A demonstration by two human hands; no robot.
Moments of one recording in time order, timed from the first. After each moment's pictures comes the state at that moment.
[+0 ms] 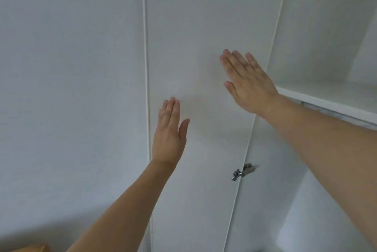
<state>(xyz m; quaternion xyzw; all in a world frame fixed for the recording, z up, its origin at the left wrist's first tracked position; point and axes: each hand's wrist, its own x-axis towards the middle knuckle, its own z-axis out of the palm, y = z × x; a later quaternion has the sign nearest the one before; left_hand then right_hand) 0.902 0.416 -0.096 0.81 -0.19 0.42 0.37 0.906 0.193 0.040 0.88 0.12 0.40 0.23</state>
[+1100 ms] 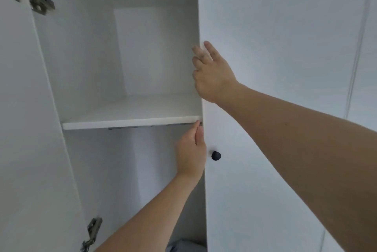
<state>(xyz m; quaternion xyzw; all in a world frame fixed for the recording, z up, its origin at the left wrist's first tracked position) 0.760 0.112 -0.054 0.51 -0.59 -0.08 0.62 0.677 0.062 0.118 0.73 -0.40 0.15 0.53</state>
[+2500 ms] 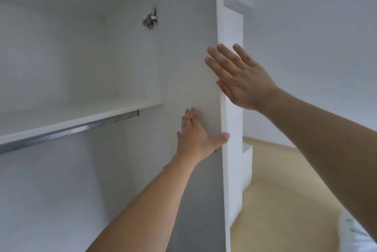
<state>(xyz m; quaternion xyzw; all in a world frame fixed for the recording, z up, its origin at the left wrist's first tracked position) 0.503 0.293 -0.032 0.34 -0.87 -0.18 0.31 0.369 0.395 0.091 0.56 -0.56 0.05 0.61</state>
